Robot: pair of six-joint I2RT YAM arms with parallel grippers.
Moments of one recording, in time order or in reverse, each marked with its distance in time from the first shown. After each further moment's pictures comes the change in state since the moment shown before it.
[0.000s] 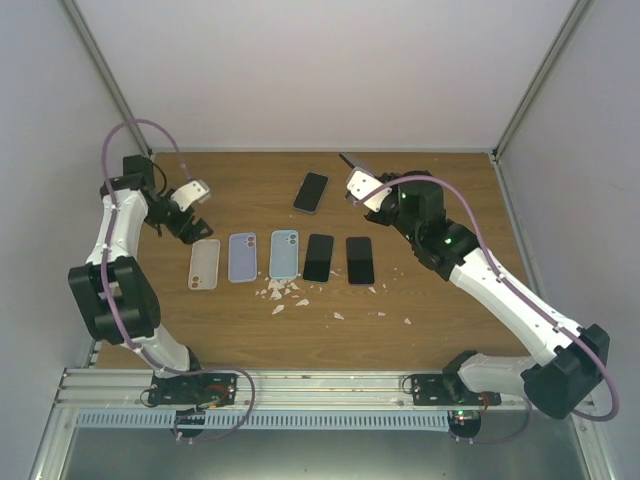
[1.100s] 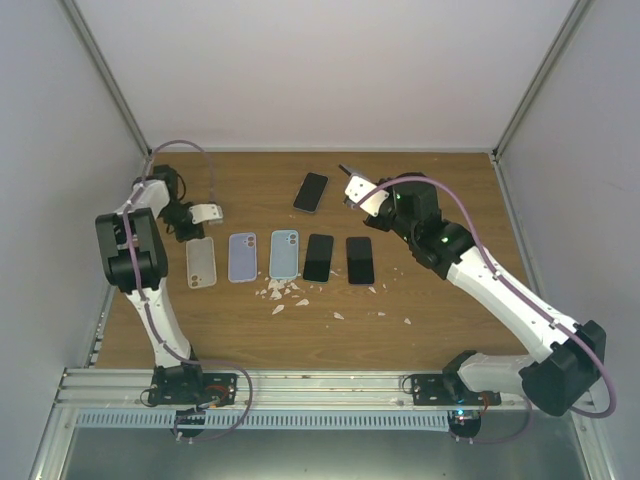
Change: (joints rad) left arm -0.058 0.449 0.130 0.075 -0.296 0.500; right arm 0.000 0.019 -0.002 -0.072 -0.013 0.017
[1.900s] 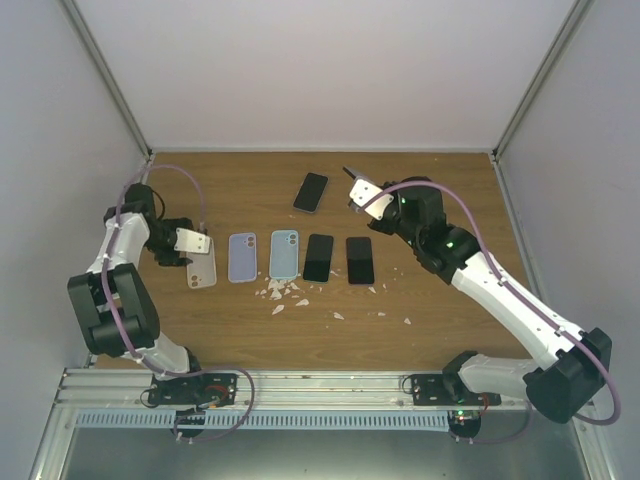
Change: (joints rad) left arm 0.135 -0.512 -0.406 0.059 0.142 0.415; right arm -0.006 -0.042 -0.035 -0.002 0.002 0.004
